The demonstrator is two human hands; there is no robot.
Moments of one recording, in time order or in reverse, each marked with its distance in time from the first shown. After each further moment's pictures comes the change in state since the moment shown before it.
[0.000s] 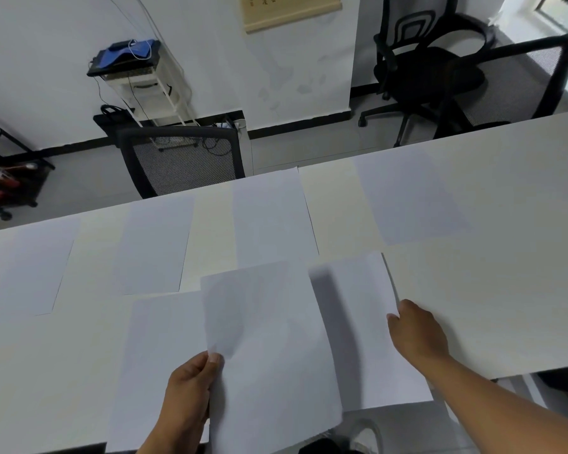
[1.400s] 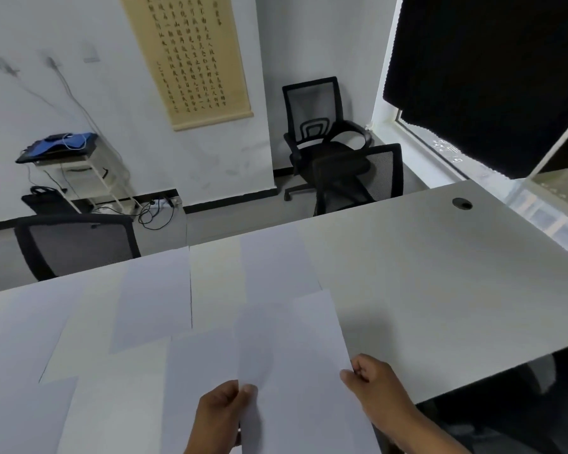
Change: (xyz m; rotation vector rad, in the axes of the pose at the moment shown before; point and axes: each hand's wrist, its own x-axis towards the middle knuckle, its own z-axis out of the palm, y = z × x) left_hand -0.089 0.005 0.304 0.138 -0.264 0.114; right_hand -0.005 0.194 -0.168 0.663 -0.111 -0.192
